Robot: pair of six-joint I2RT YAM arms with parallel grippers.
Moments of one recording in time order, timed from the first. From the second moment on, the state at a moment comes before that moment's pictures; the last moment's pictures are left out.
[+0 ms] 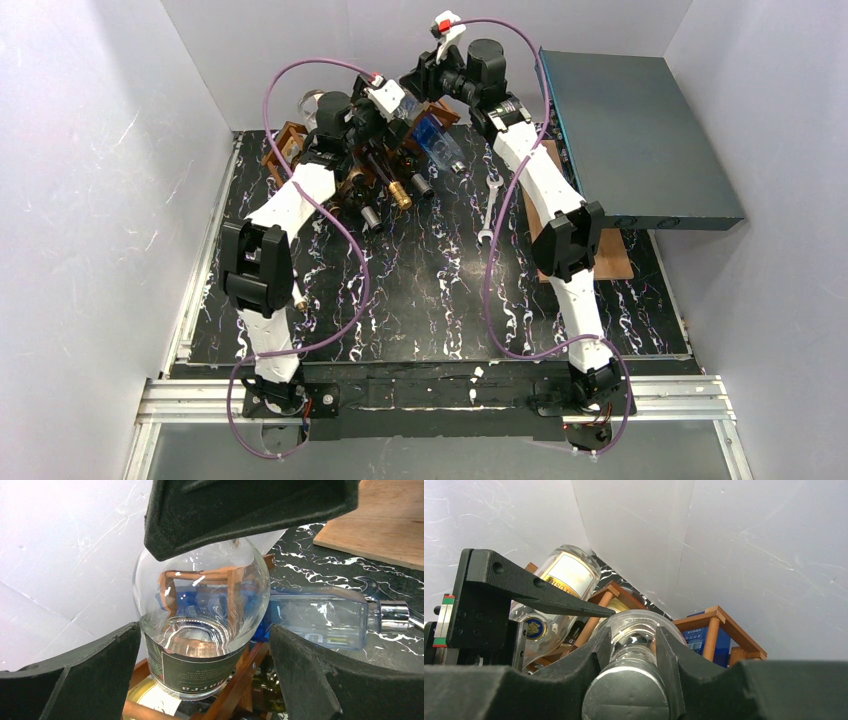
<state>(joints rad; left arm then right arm) -0.31 1.90 1.60 0.25 0.42 0.48 0.50 2.33 2.51 -0.15 -0.44 0.08</state>
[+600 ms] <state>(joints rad) -0.31 1.85 1.56 0.24 0.41 0.41 0.51 2.33 2.58 -0.29 -0.42 0.03</state>
